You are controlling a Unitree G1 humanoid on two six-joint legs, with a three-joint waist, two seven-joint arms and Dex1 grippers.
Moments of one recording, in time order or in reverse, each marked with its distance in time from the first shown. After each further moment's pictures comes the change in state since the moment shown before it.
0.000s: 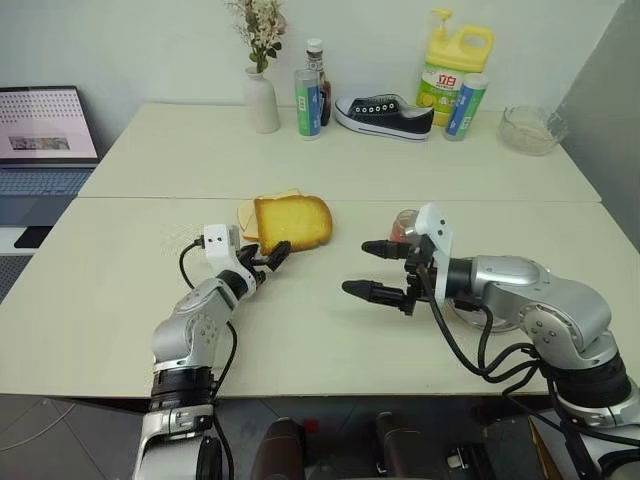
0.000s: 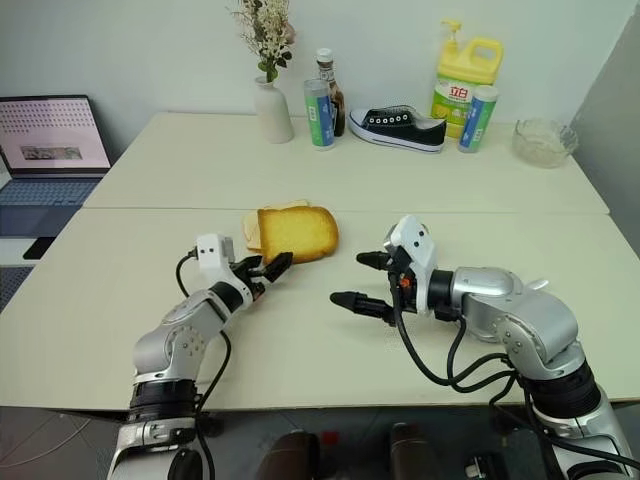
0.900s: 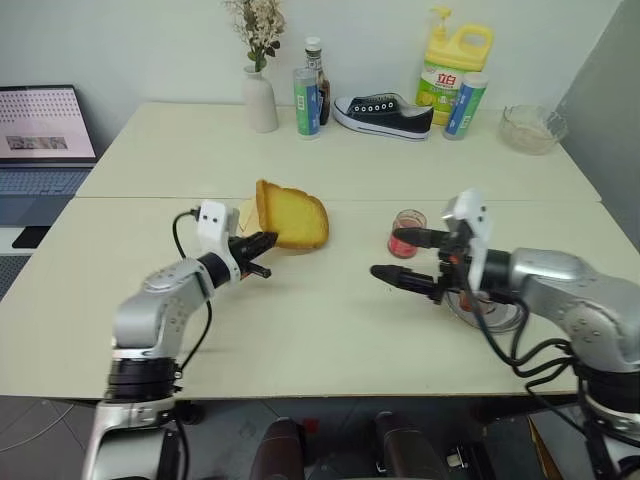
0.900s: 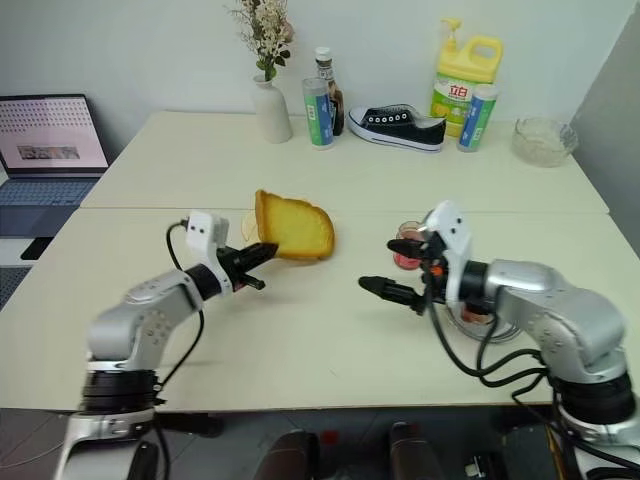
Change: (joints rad) left arm -0.017 0.320 -0.098 -0.278 -0.067 0.193 -0.275; right arm 0.062 -0.153 -0.215 -0.077 0.135 0.106 0.032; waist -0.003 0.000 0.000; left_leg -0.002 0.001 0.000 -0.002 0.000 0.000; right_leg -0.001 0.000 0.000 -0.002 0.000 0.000
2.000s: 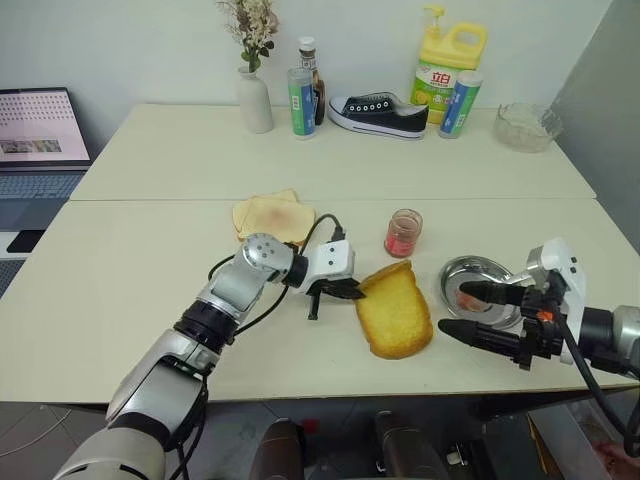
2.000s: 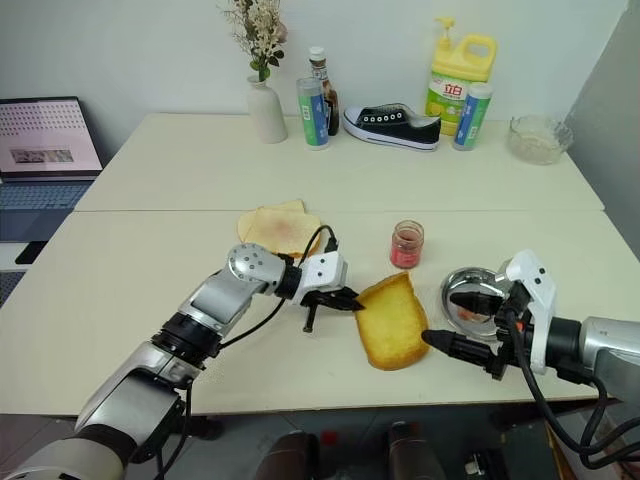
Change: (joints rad) left arm -0.315 -0.097 -0.601 0.480 0.443 -0.659 -0.594; right arm 0.432 -0.235 -0.378 -0.186 0.348 0.107 -0.098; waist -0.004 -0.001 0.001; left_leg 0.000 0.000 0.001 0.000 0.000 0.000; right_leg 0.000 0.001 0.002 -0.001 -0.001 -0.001
